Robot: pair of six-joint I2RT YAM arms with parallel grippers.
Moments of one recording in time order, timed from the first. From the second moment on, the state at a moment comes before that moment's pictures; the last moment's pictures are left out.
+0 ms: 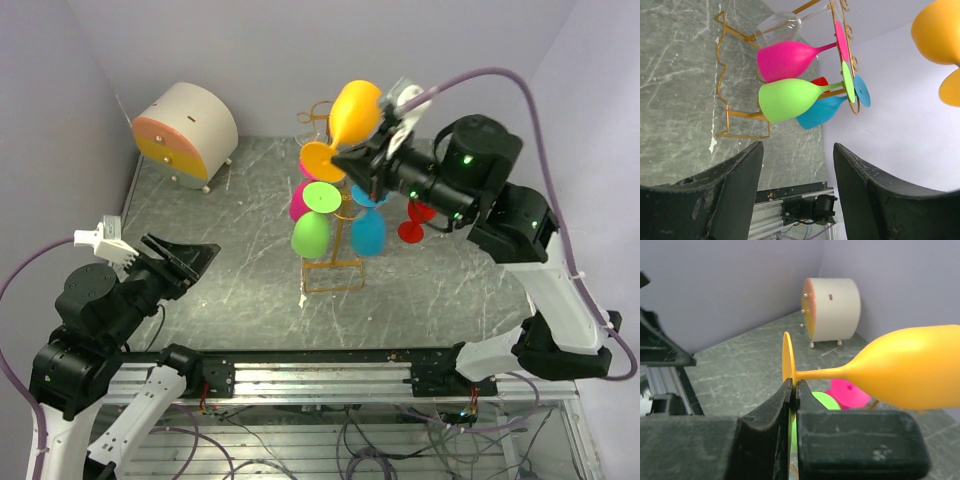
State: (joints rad) left arm -0.38 0.46 1.17 -0.90 0.02 -0.99; right arm 0.92 1.36 2.06 -0.72 -0.02 -0.06
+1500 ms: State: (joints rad) left arm -0.38 0.37 0.99 -0.54 0.34 -1.70; right arm 1.69 1.34 1.30 0.17 0.82 -0.99
